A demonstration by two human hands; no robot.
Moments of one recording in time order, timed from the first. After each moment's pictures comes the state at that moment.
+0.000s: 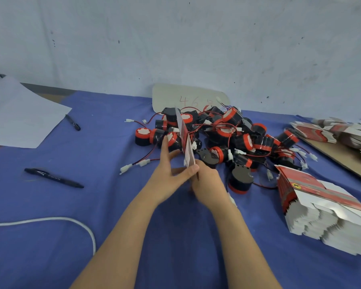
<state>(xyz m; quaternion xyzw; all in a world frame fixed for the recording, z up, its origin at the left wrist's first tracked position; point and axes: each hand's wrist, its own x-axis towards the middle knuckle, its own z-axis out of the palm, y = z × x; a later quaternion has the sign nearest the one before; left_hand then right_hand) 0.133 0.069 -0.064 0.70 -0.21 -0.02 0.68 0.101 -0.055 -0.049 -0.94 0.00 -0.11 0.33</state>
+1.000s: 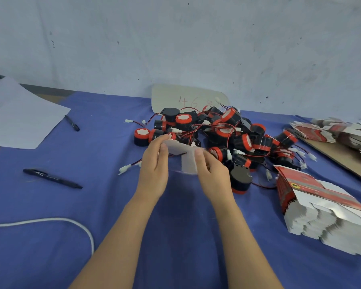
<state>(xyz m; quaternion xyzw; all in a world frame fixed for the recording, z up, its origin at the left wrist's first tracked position) 0.132 0.072 -0.051 0.71 -0.15 0.17 0.67 0.105 -0.060 -0.047 -0.86 0.04 -0.21 0.47</state>
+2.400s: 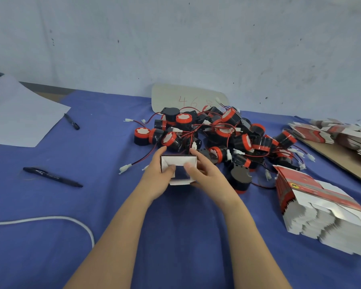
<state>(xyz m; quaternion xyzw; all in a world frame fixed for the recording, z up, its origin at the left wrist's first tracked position) 0.144 0.081 -0.072 0.77 -0.10 -0.02 0.63 0.108 -0.073 -0.057 -0.76 -0.02 -0.03 0.65</state>
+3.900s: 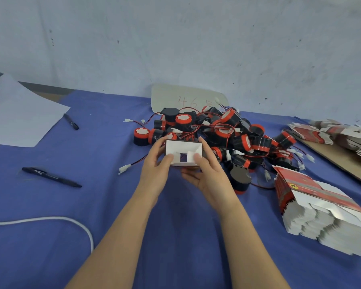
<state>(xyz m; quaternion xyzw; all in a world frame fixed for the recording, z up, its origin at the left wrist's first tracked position) 0.138 0.071 -0.061 0.63 -0.11 0.05 0.77 0.105 -0.061 -0.047 -0.60 -0.03 -0.06 0.80</state>
